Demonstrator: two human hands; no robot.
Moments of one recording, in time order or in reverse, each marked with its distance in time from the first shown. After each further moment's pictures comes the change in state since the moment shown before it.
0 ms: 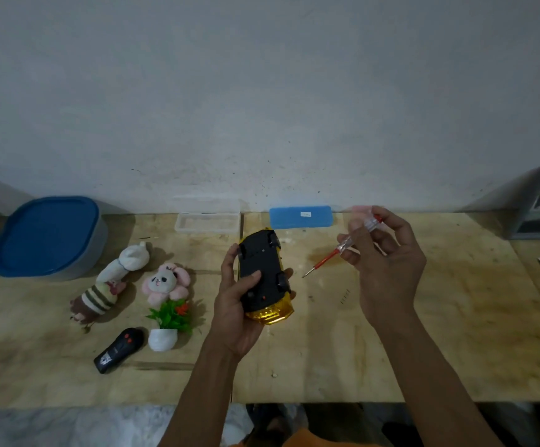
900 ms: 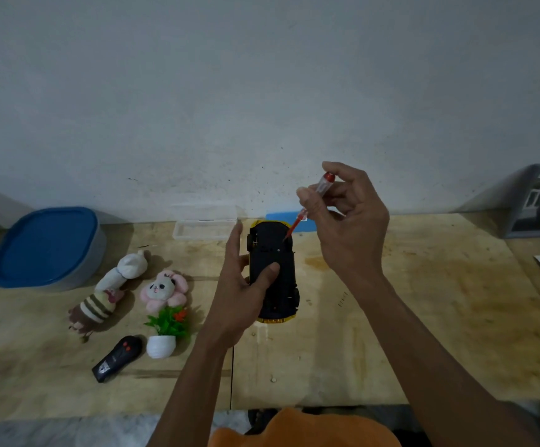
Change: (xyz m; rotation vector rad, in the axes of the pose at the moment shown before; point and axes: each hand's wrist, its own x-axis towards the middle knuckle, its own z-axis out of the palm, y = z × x) left_hand -0.002 0.017 0.021 0.861 0.006 0.229; right_hand 0.013 -0.023 0.038 -0.191 -0.234 -0.466
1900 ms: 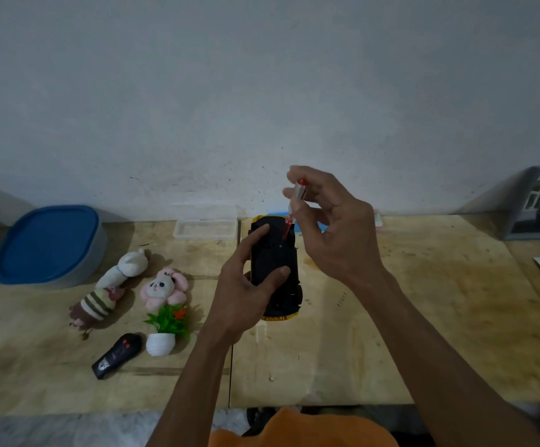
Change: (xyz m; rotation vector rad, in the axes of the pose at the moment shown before) left_hand -0.010 0.016 0.008 0.094 -0.023 0.140; right_hand -0.001 0.000 -0.004 -0.123 -0.274 -0.239
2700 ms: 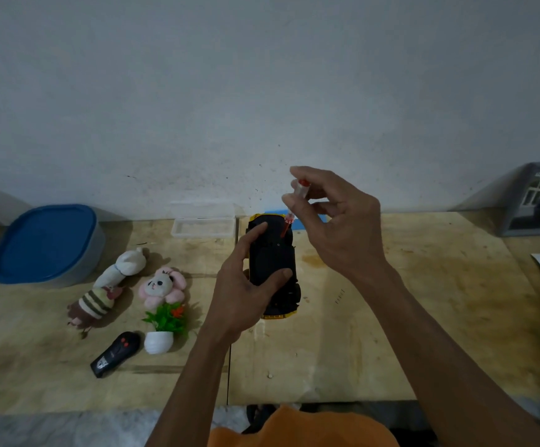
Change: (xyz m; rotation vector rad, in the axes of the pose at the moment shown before) left_hand 0.000 -0.003 0.003 0.103 0.008 -0.001; right_hand 0.003 0.001 -0.009 -0.067 0.051 -0.036
